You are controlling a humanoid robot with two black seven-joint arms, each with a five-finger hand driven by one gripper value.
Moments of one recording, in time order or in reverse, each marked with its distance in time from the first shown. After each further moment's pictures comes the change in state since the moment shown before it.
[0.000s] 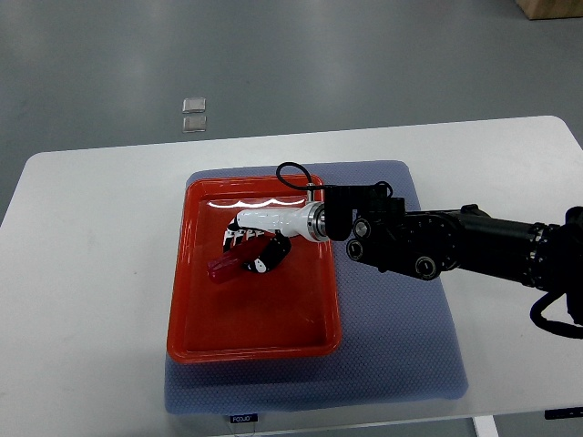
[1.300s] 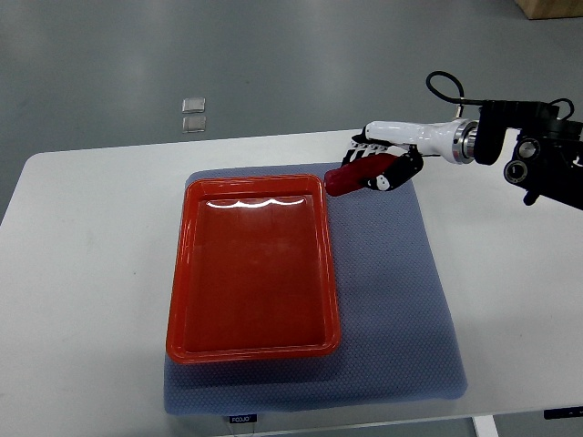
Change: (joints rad) left arm 0.000 0.000 0.002 0.003 -0.001 0.001 -0.001; right arm 0.078 -0.519 0.113 0.320 -0.012 0.078 -0.023
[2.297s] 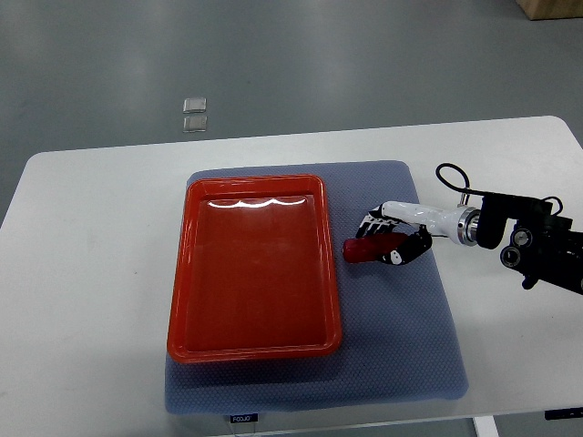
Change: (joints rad) left arm 0.000 0.000 0.001 0.000 0.000 0.000 0.000; right arm -0.345 -0.022 0.095 -0.012 -0.074 -0.085 0.000
